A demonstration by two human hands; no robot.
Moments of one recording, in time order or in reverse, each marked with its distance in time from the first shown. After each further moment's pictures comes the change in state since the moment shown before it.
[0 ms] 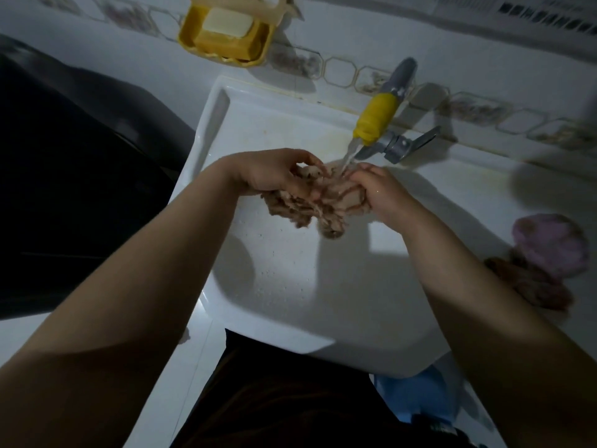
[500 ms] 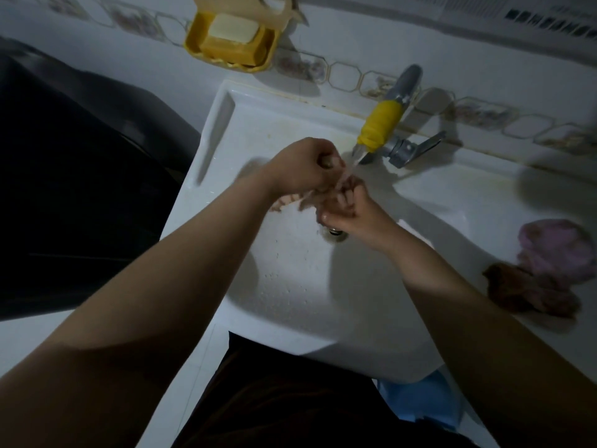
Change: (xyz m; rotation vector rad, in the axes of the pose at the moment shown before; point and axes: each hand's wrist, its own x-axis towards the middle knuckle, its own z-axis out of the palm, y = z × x) left_hand 0.020 0.023 0.023 0.406 0.459 0.191; right_hand -0.010 0.028 0.017 -0.214 -0.199 -0.100
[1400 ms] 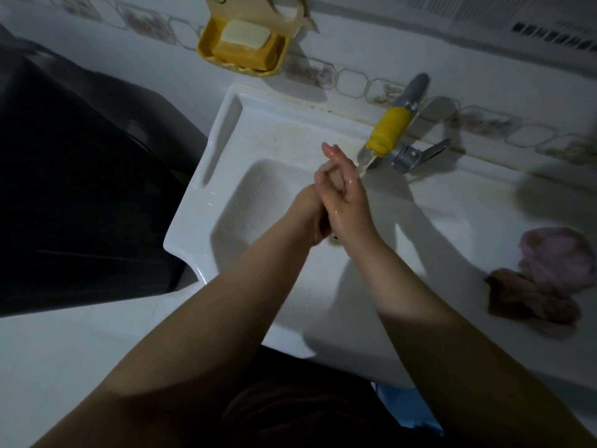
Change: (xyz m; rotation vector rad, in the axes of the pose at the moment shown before) left_hand -0.026 0.009 0.062 -1.139 0.137 -0.510; right_hand -0.003 -0.049 0.052 0.294 0.351 -0.280
